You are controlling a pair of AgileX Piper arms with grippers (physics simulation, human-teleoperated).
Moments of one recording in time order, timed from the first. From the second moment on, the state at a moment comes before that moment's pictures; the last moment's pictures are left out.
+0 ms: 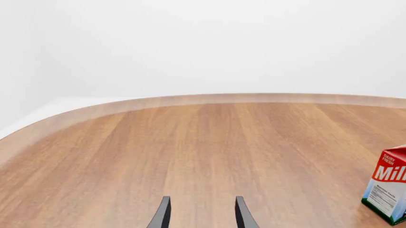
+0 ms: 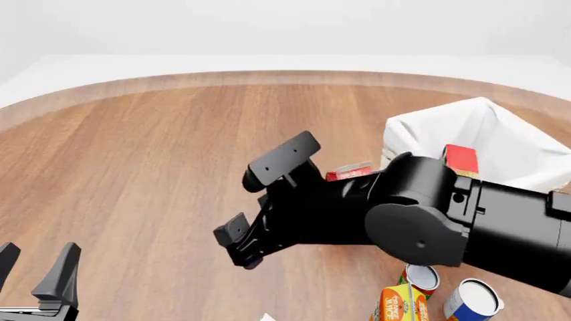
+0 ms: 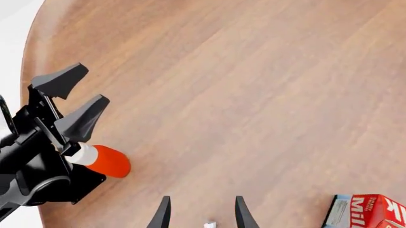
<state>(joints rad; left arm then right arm) 0.00 0.01 0.00 0.00 0.00 1.02 1.40 -1.13 0.48 0.20</state>
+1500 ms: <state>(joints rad) 0.00 0.01 0.00 0.00 0.00 1.05 1.52 -1.00 0.38 0.27</state>
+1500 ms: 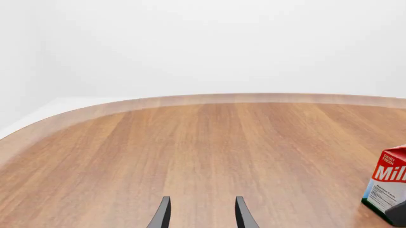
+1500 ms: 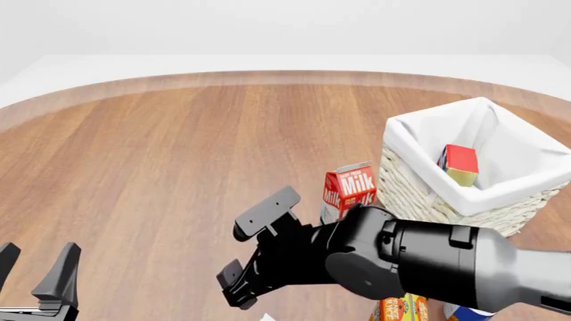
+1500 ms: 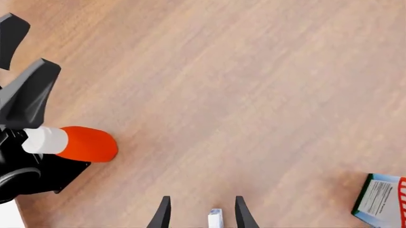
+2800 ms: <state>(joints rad) 0.00 0.01 0.00 0.00 0.00 1.06 1.60 -0.89 0.29 0.33</state>
